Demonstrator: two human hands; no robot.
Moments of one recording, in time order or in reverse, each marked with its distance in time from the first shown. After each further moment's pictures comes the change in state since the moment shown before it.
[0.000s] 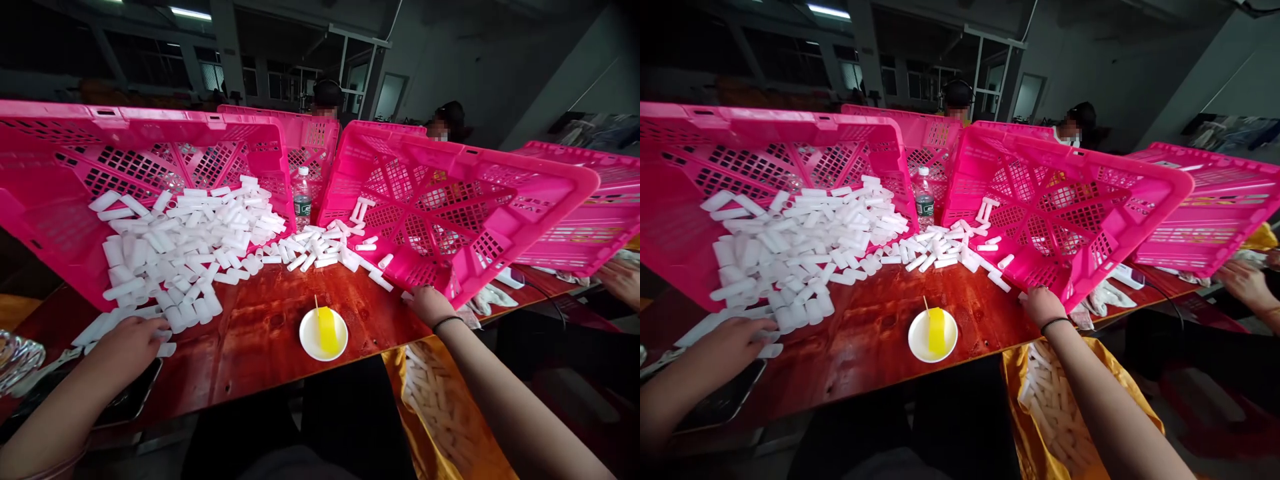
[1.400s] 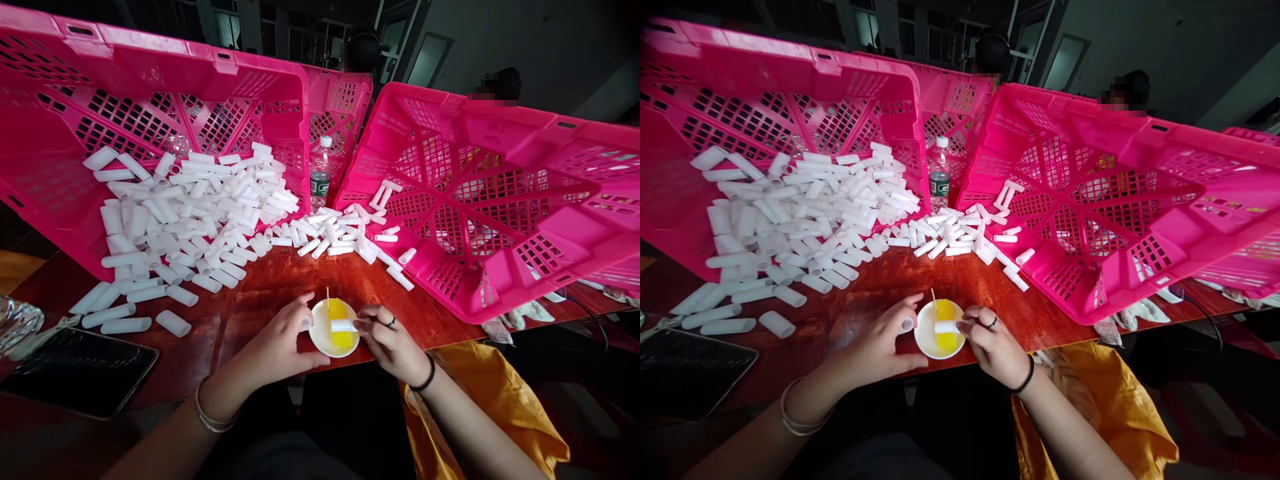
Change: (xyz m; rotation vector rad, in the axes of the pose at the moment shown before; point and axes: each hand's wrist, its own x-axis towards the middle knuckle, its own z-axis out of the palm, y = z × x) left_hand -0.032 0.185 0.076 -0.673 -0.287 0.471; right_hand -0.068 -0.087 0.031 0.792 0.121 -0.881
